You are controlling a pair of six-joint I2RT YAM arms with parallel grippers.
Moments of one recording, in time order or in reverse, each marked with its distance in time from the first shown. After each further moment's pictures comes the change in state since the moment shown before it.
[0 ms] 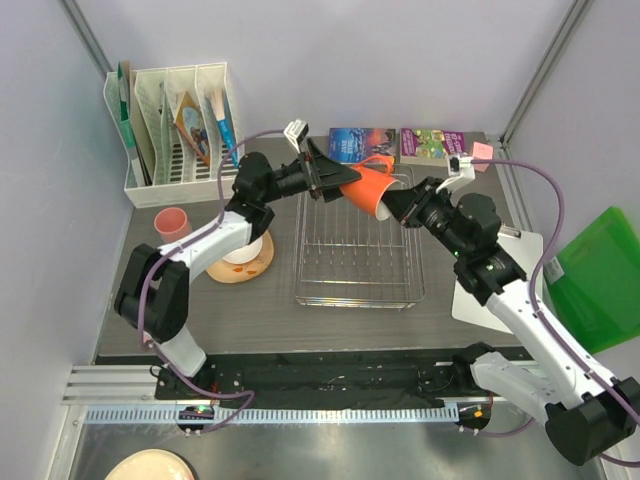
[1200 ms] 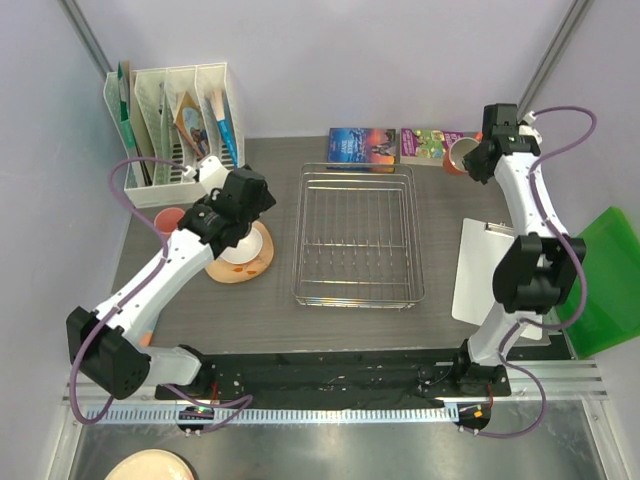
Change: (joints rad) left arm -0.035 -0.360 0.056 -1.416 -1.433 0.455; right arm -0.477 0.800 0.834 -0.857 0.396 0.241
